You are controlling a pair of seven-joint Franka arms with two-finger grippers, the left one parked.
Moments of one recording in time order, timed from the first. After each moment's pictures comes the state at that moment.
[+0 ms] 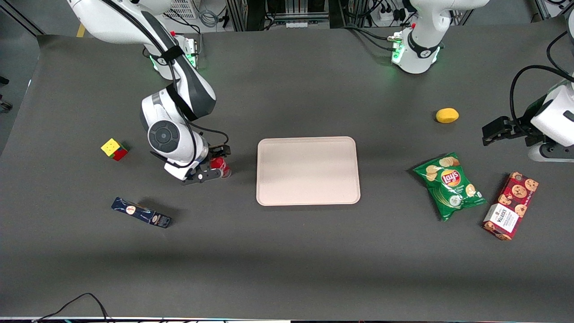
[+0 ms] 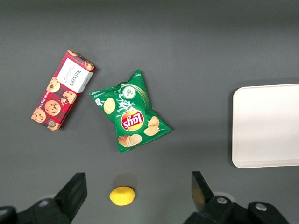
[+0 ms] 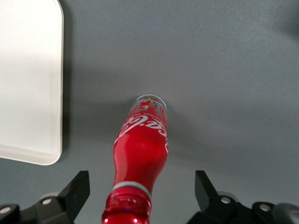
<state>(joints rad) 0.31 0.33 0.13 -1.96 0.05 2.07 0.21</state>
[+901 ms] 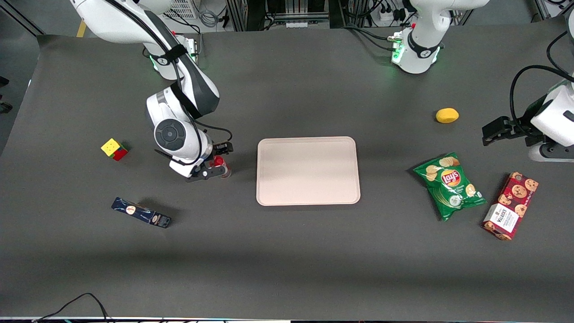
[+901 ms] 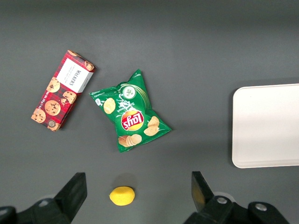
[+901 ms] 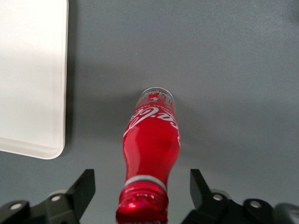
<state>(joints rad) 0.31 0.33 0.15 -1.97 0.05 2.07 0.22</state>
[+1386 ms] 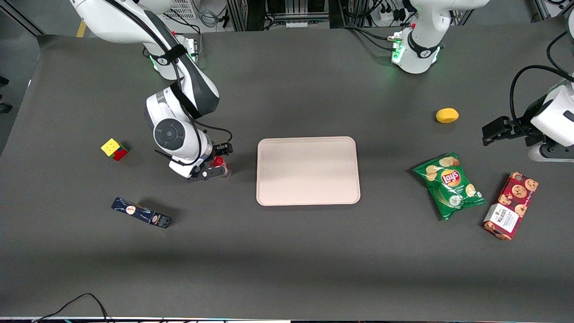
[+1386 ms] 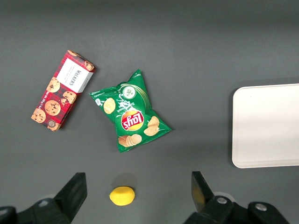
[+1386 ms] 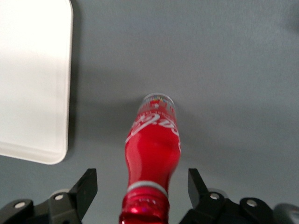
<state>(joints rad) 0.31 0.33 0.15 -1.97 0.05 2.10 0.22</state>
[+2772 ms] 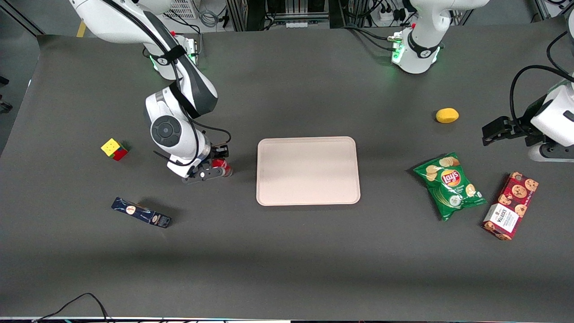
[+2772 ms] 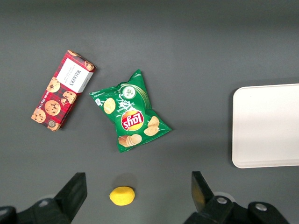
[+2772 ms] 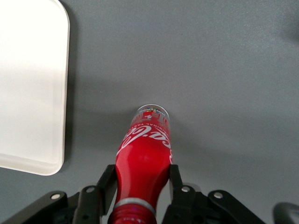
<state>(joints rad) 0.30 0.32 0.15 -2.02 0.05 2.18 0.22</state>
